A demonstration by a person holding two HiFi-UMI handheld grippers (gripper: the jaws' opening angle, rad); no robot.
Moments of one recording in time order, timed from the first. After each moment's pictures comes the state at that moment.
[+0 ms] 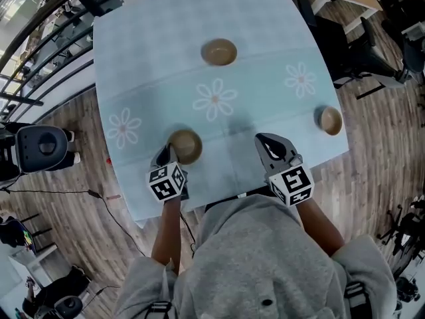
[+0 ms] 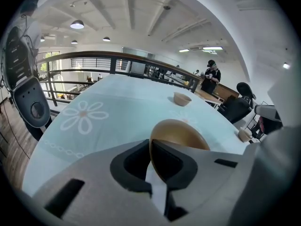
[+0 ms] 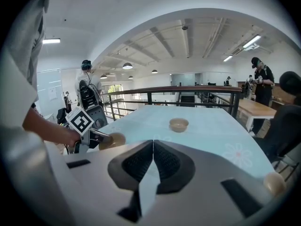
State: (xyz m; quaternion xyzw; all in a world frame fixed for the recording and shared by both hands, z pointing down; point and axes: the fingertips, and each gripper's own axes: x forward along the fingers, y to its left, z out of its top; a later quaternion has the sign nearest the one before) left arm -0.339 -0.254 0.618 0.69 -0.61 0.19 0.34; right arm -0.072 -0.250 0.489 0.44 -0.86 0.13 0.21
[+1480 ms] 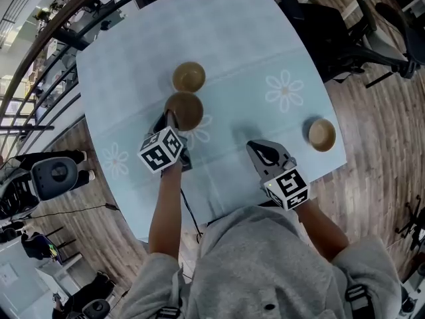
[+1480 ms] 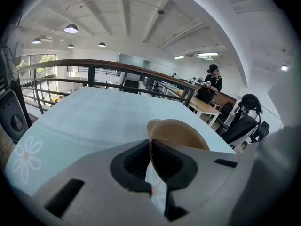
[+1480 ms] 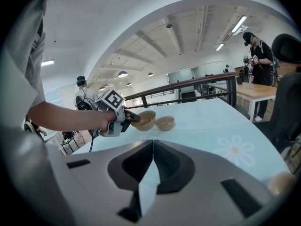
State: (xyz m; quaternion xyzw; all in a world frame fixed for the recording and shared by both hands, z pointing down) left arm -0.196 -0.458 0.555 0.71 -0.61 0.16 0.31; right arm 0.021 -0.314 0.512 0.42 -0.87 0.20 0.15
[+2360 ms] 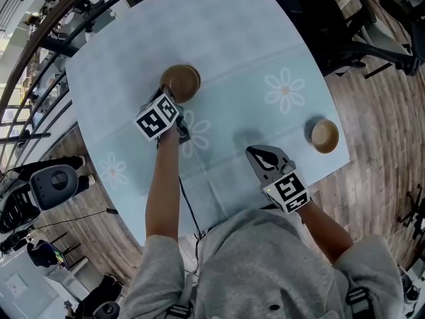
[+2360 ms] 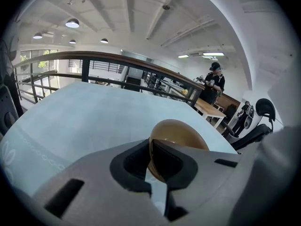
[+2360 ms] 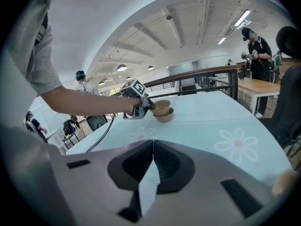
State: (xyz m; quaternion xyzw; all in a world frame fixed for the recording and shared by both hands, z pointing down) left arm -0.175 -0.565 0.583 0.70 -0.62 0.15 0.32; right arm 0.024 -0.319 0.542 0.41 -0.87 0.22 0.19
